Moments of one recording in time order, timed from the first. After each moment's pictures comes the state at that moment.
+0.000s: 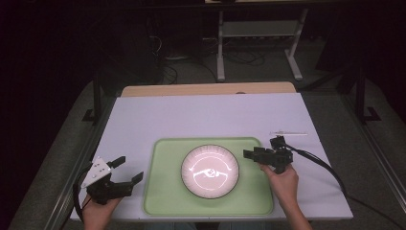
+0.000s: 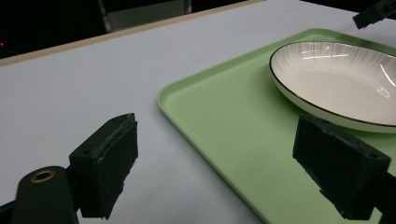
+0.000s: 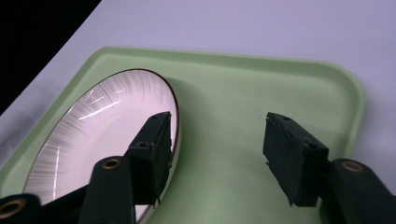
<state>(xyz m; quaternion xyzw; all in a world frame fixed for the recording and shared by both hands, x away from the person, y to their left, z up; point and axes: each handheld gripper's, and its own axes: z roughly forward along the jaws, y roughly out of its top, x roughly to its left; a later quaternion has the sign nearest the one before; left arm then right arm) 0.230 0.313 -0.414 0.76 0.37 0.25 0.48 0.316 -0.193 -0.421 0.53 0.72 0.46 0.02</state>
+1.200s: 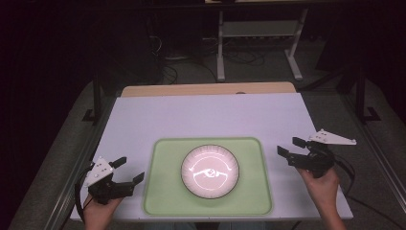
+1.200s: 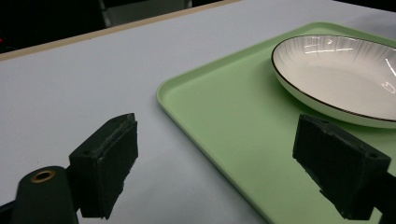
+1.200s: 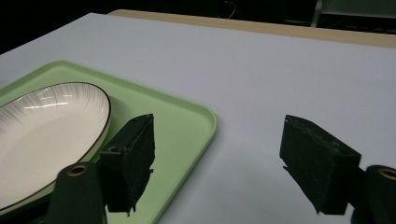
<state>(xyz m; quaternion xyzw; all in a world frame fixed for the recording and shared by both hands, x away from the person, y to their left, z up) 0.232 0.311 -0.417 0.76 0.37 0.24 0.48 0.283 -0.273 -0.391 0.46 0.72 0.47 0.19</state>
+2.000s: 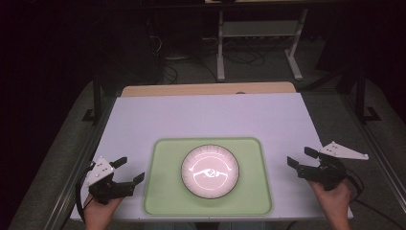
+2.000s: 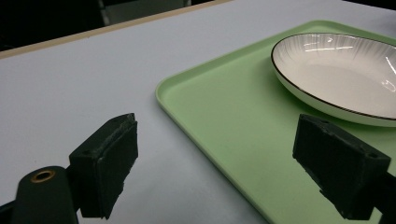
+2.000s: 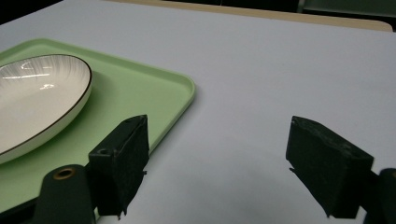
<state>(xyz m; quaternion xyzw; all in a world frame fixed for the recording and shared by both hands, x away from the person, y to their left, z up) 0.233 0.310 -0.418 0.76 0.37 0.24 0.47 0.257 -0.296 -0.410 0.47 0.72 0.45 0.21</state>
